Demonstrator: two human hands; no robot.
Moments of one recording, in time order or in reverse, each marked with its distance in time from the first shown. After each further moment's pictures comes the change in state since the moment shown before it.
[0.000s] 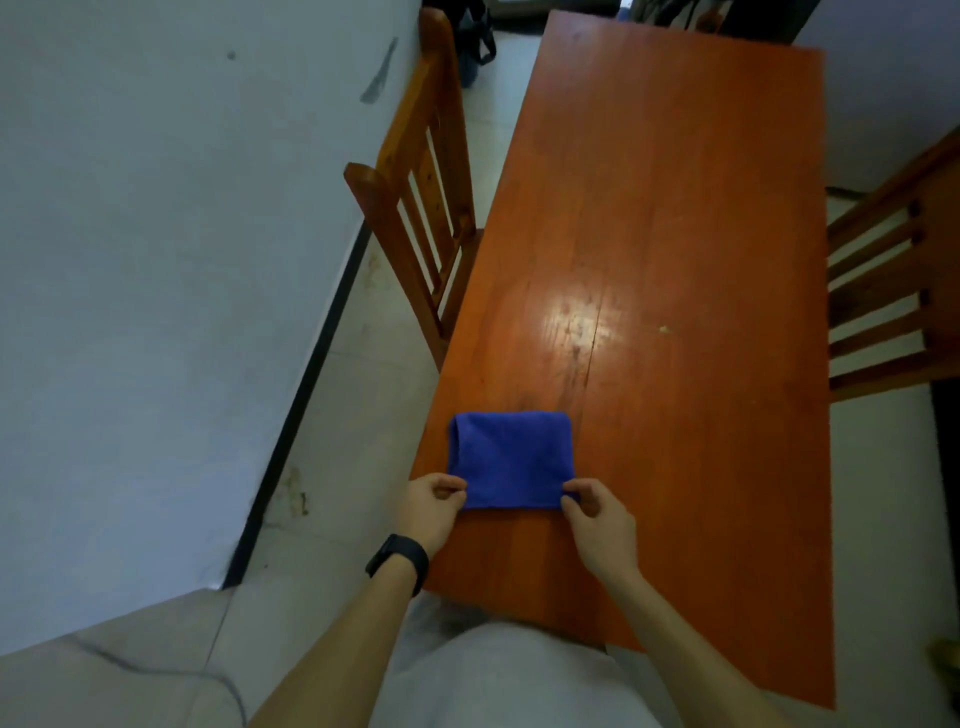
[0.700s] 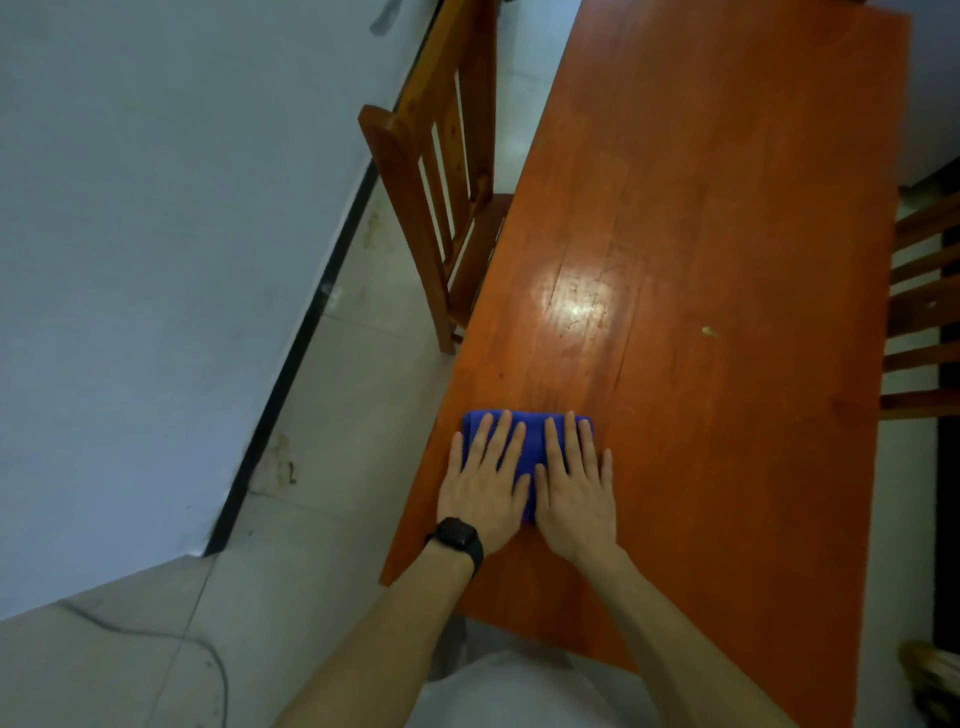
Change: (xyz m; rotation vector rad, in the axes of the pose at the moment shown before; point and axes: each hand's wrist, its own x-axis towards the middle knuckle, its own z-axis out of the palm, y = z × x) left_hand 0.054 -0.009 0.047 0.900 0.022 0.605; right_hand 0.055 -0.005 0.062 -0.784 -0.003 -0.437
